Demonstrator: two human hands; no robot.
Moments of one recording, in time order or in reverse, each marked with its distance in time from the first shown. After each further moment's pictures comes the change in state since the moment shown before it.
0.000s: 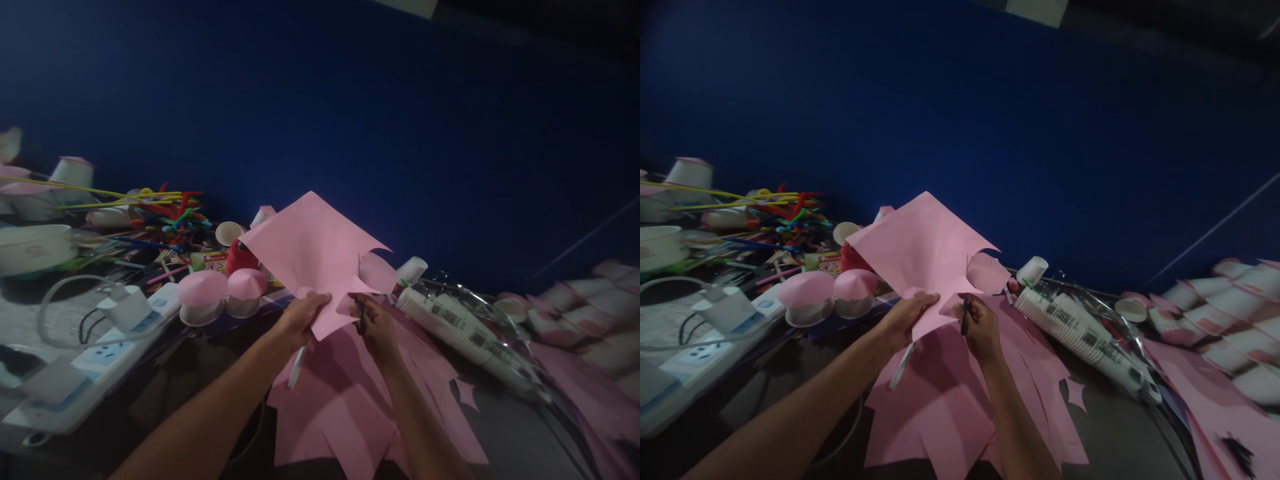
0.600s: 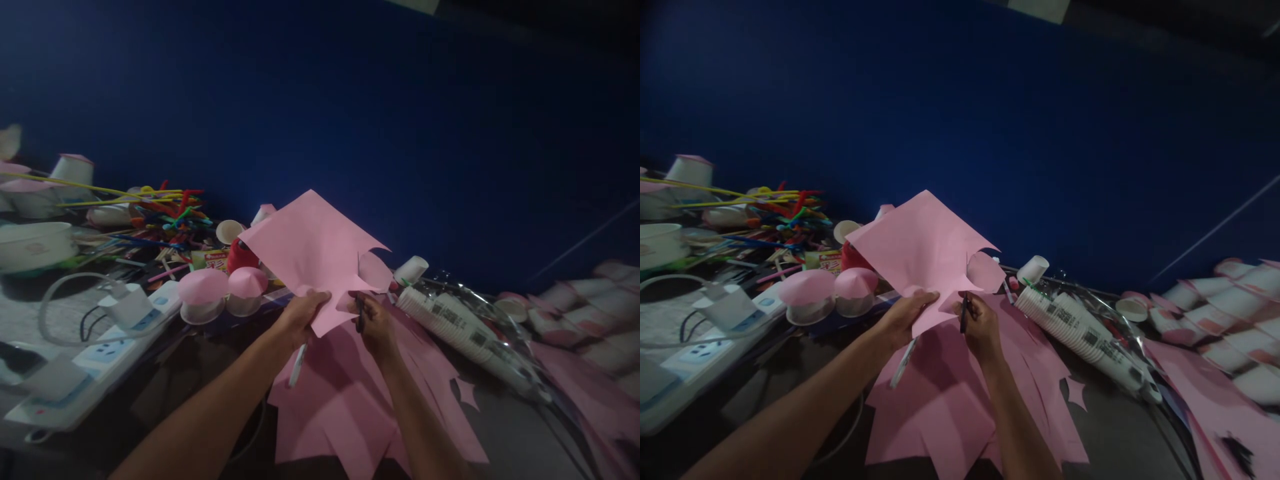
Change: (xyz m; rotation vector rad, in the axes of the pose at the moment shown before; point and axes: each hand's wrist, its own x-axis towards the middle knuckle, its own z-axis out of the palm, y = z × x) left_hand 0.003 0.000 -0.001 -0.095 -0.020 0.017; right_hand 0.004 0.011 0.003 0.026 0.011 0.022
